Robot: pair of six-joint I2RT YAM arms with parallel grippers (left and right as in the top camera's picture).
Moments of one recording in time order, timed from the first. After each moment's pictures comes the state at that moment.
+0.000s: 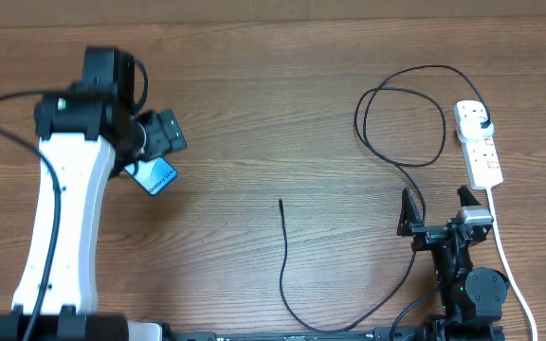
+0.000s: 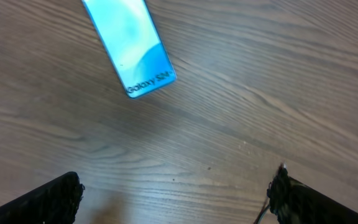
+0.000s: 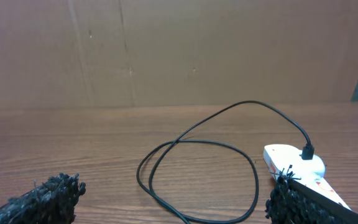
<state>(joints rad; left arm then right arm) -0.03 1.58 1.64 -1.37 -0.02 -0.47 -0.04 0.01 0.02 -0.03 -0.10 0.05</state>
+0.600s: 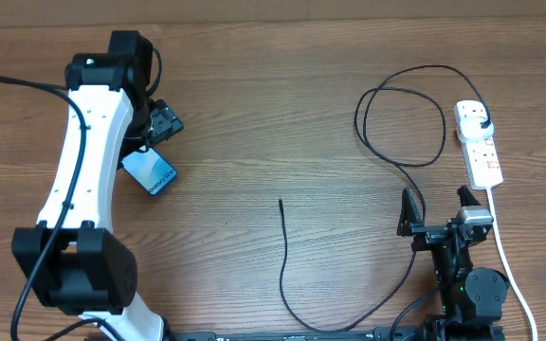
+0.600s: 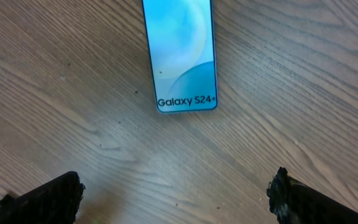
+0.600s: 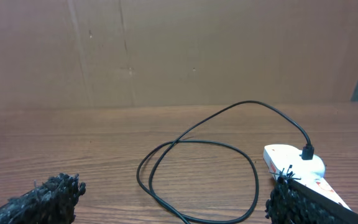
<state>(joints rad) -0.03 1.84 1.74 -1.42 -0.17 -0.73 -0.04 0.01 0.02 -0.03 -0.10 0.05</state>
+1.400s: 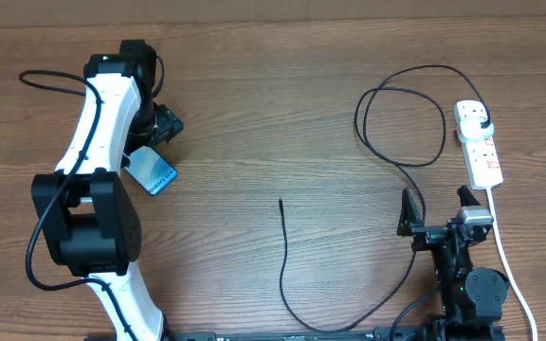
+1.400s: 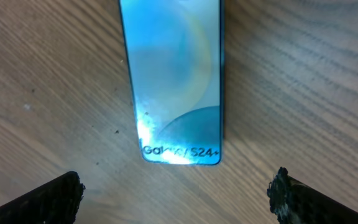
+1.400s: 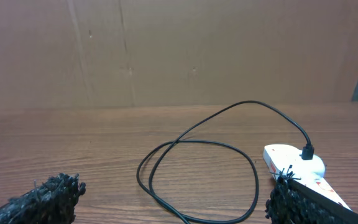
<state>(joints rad) 0.01 2.05 1.74 -1.29 -0.18 -0.73 -0.04 0.01 0.02 -0.03 -0.10 0.05</state>
